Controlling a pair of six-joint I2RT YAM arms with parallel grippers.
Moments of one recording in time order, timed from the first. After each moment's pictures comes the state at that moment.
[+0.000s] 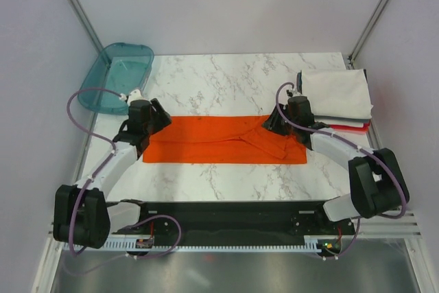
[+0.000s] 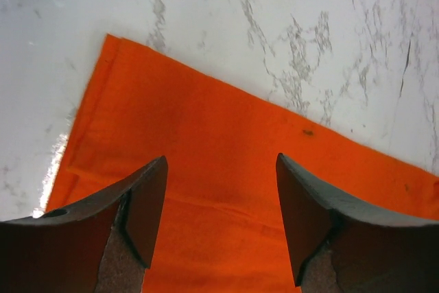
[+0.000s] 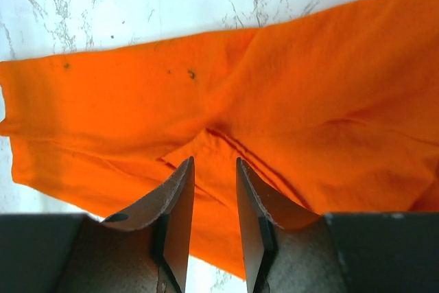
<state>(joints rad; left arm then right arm) -0.13 1.17 0.68 -0.08 -0.17 -0.57 0.31 1.41 0.74 0.01 -0.17 0.63</state>
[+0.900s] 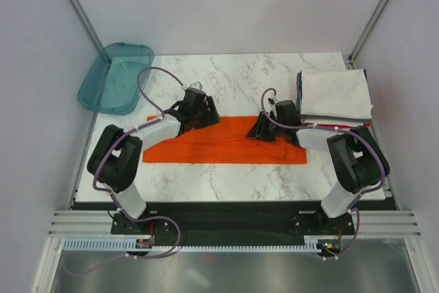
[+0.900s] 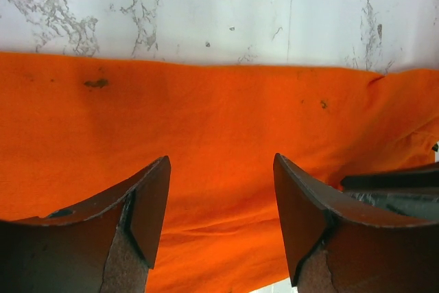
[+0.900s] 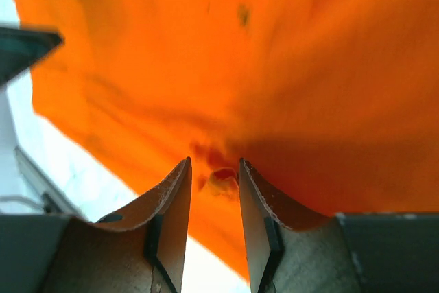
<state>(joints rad) -0.53 1.71 1.05 -0.10 -0.05 -0.69 0.37 1.69 0.80 0.15 -0.39 0.64</state>
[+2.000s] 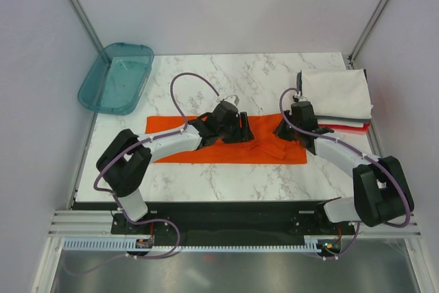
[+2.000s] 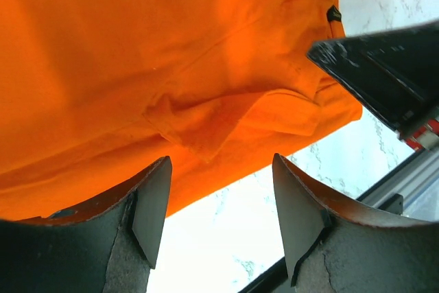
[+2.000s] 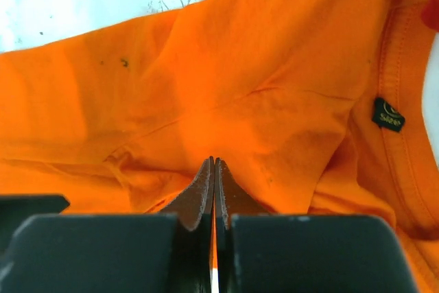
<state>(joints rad) -0.82 1.73 1.11 -0.10 0.01 -0.76 0.30 1.36 0.70 -0.09 -0.05 0.58</state>
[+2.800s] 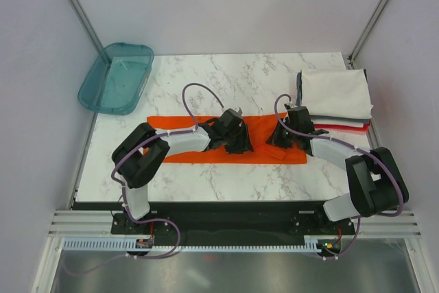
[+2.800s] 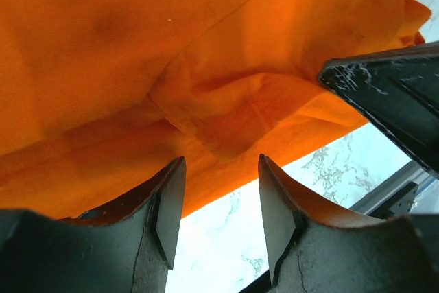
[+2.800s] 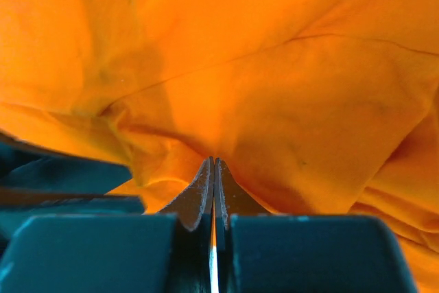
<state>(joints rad) -0.84 1.86 1.11 -0.10 0.12 -0.84 0.31 1.46 0.66 -0.05 -0.23 0.58</state>
